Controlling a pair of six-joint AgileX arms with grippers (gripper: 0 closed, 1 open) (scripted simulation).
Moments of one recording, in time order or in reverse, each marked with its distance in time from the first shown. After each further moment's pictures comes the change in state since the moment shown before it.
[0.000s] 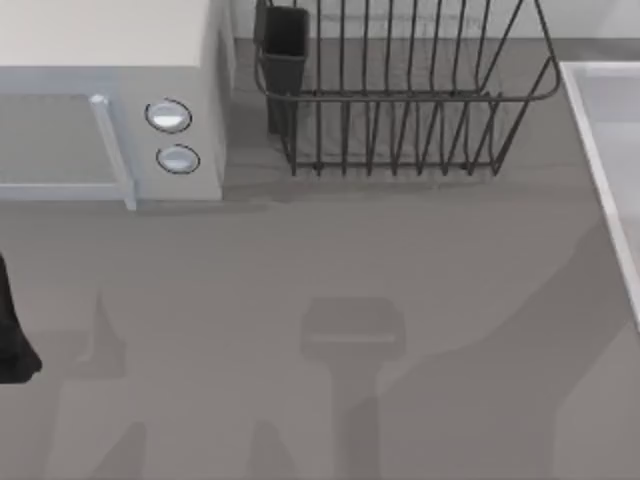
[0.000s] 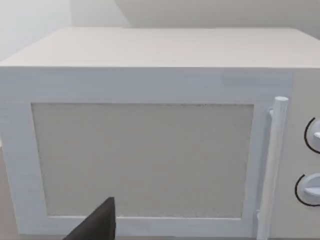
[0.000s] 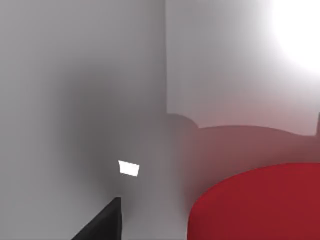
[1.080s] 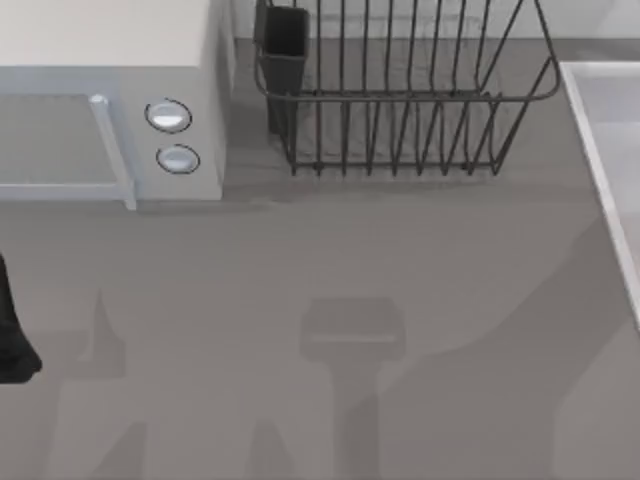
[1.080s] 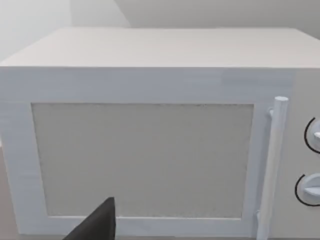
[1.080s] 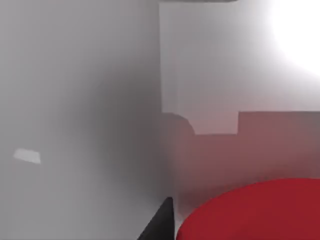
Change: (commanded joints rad) left arm 0.000 0.000 0.000 0.000 0.000 0.000; right arm 0.002 -0.063 0.028 -0.041 -0.014 0.008
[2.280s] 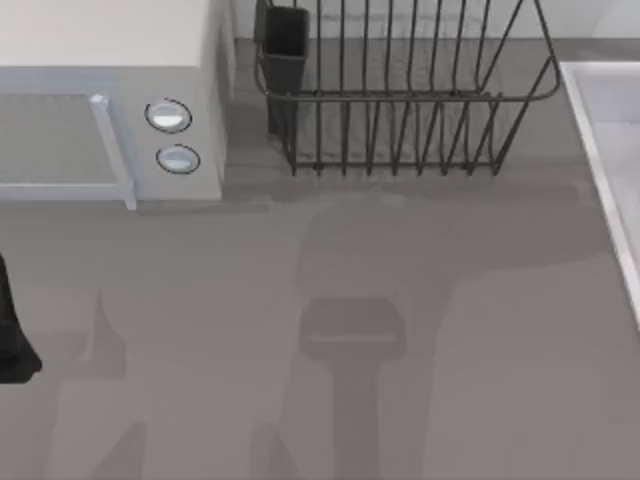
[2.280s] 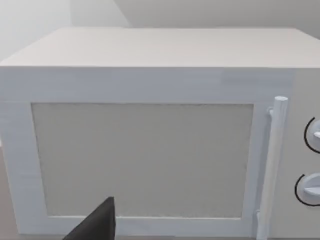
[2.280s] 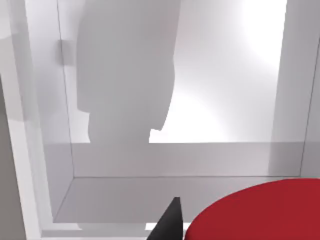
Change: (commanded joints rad) left arm 0.000 0.000 0.000 0.000 0.000 0.000; right arm -0.005 -0.142 0.765 -0.907 -0.002 -0.006
